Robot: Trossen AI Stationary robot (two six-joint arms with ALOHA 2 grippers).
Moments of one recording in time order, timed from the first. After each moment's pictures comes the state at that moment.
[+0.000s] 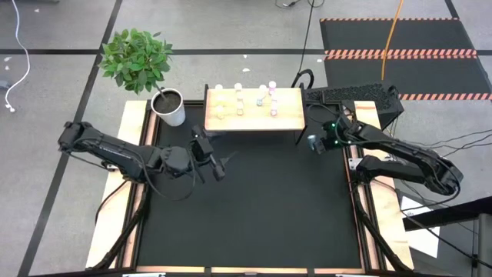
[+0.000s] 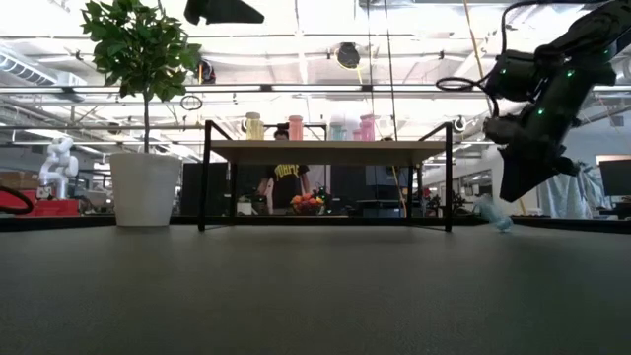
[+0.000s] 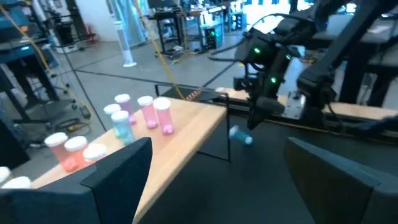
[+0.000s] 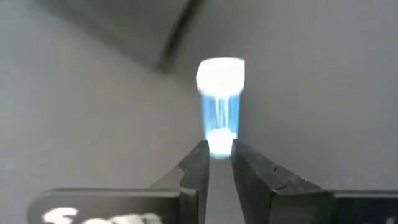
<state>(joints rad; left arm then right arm) -0.23 1.22 0.89 0.15 -0.75 -0.04 -0.76 0.88 0.42 -0.60 -0.10 0.38</state>
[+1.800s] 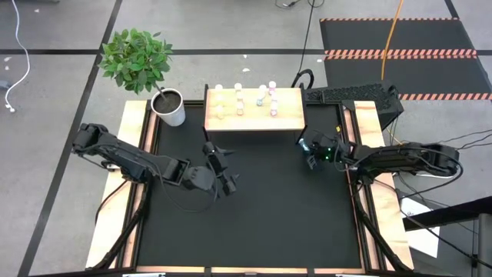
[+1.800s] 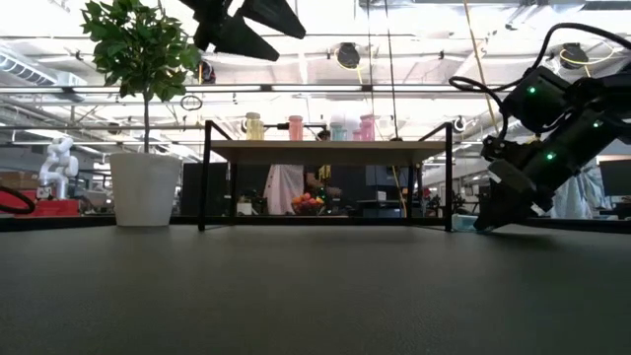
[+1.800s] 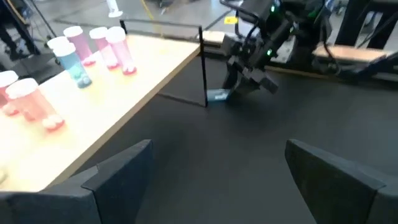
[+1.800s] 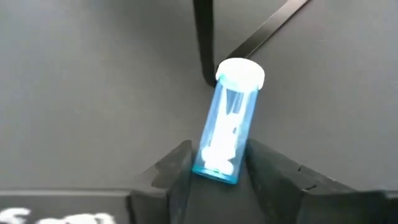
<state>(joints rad) -0.30 1.43 0.98 -0.05 -0.74 -0.29 -0.45 1.03 0.06 0.20 0.13 0.31</state>
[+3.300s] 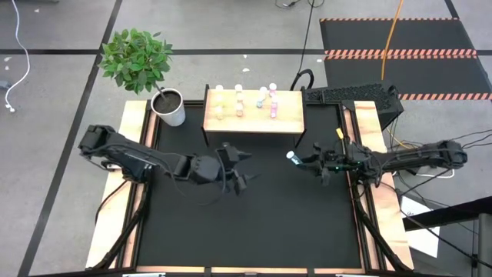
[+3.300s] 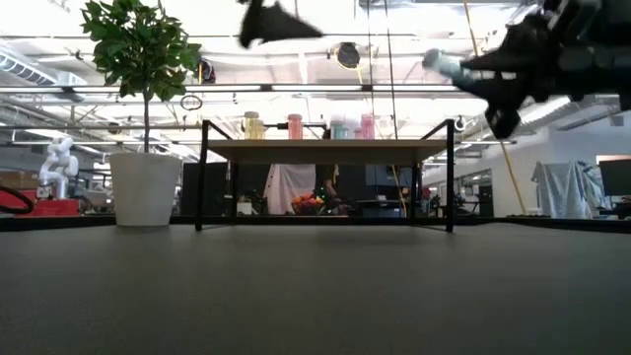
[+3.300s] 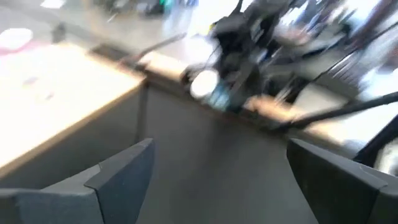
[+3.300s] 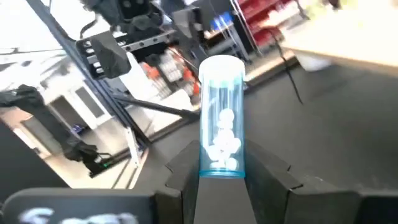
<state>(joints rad) -0.24 1.51 1.06 0.15 -0.50 -0.39 -0.01 0.63 0.07 0.55 -0.02 0.55</state>
